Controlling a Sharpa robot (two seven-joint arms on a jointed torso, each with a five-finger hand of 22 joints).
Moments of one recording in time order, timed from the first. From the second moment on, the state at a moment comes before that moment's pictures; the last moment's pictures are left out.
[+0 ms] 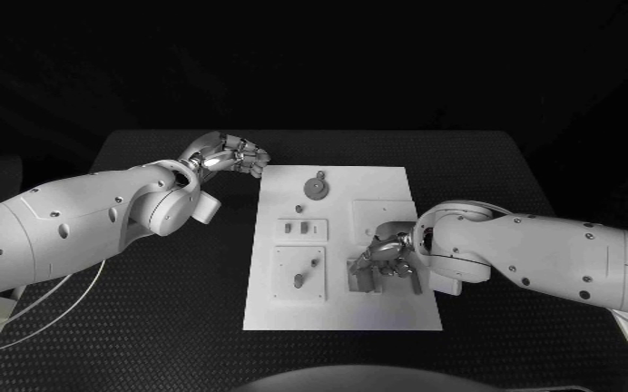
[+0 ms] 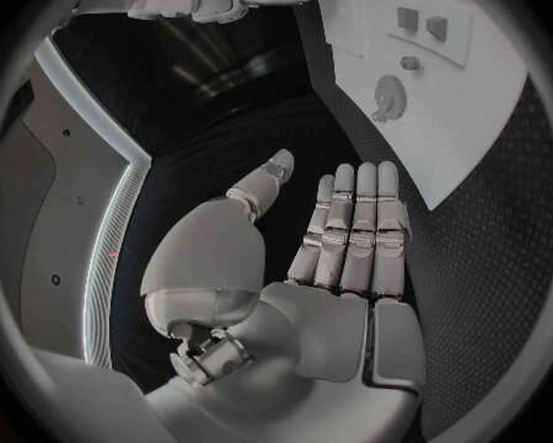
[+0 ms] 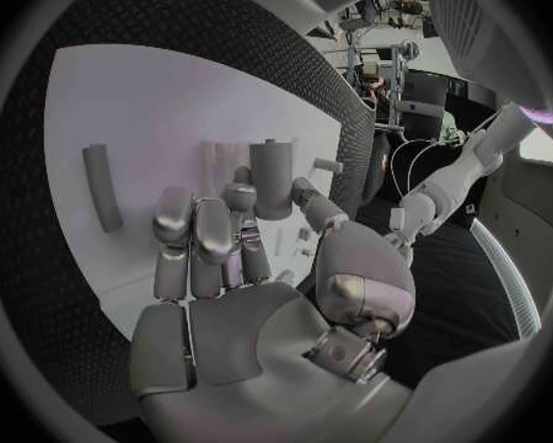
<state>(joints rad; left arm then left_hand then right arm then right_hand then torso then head) 1.26 -0.83 -0.19 1.32 -0.36 -0.23 0.27 1.01 -0.08 0.49 -0.26 0.05 0.87 0.17 0.30 0.53 1.15 0.12 0.06 0.27 0.99 0.12 0.13 0.84 0.04 0.92 0.02 0.08 0.90 1.20 -0.78 -0.25 1.59 -0.92 0.07 -0.50 0.60 -0.03 0.66 -0.23 0.07 1.07 0.07 0.26 0.67 1.21 -0.04 0.89 1.15 1.32 -0.14 1.33 1.12 0.18 1.12 -0.10 1.23 1.31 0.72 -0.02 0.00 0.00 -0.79</state>
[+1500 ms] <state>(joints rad) 1.25 -0.82 -0.19 1.32 -0.36 -0.23 0.27 1.01 -0.09 0.49 -0.26 0.05 0.87 0.17 0.30 0.53 1.15 0.12 0.06 0.27 0.99 0.12 0.13 0.84 0.04 0.92 0.02 0.08 0.90 1.20 -0.76 -0.25 1.58 -0.93 0.05 -0.52 0.58 -0.03 0.66 -0.20 0.06 1.08 0.07 0.26 0.67 1.21 -0.04 0.89 1.15 1.32 -0.14 1.33 1.11 0.18 1.12 -0.10 1.23 1.31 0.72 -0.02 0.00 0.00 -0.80</state>
